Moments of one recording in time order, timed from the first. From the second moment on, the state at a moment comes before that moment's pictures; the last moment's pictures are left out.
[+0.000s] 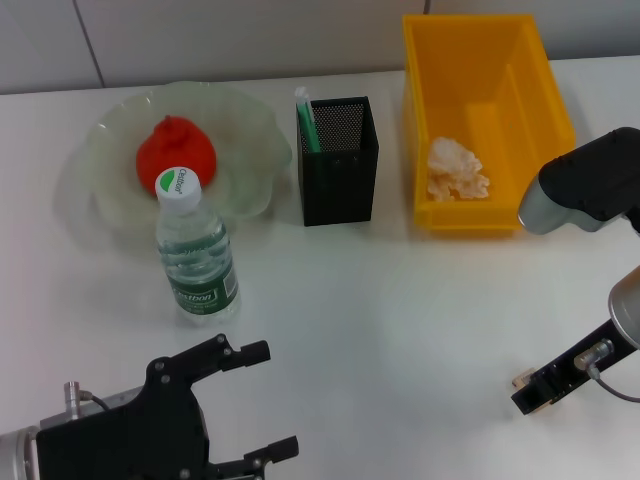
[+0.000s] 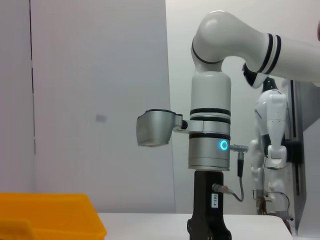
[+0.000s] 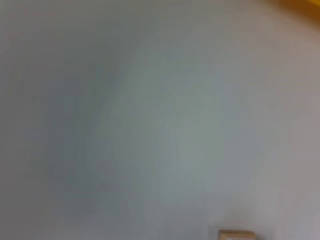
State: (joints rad) left arm -0.29 -2.06 1.24 0.35 1.41 1.75 -0.62; right arm 0.29 2.09 -1.60 -1.64 -2.70 -1.70 2.96
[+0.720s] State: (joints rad) left arm -0.28 -2.06 1.25 0.35 1.42 1.75 -0.62; right arm 0.31 2.09 -1.60 -1.60 -2.70 -1.70 2.96
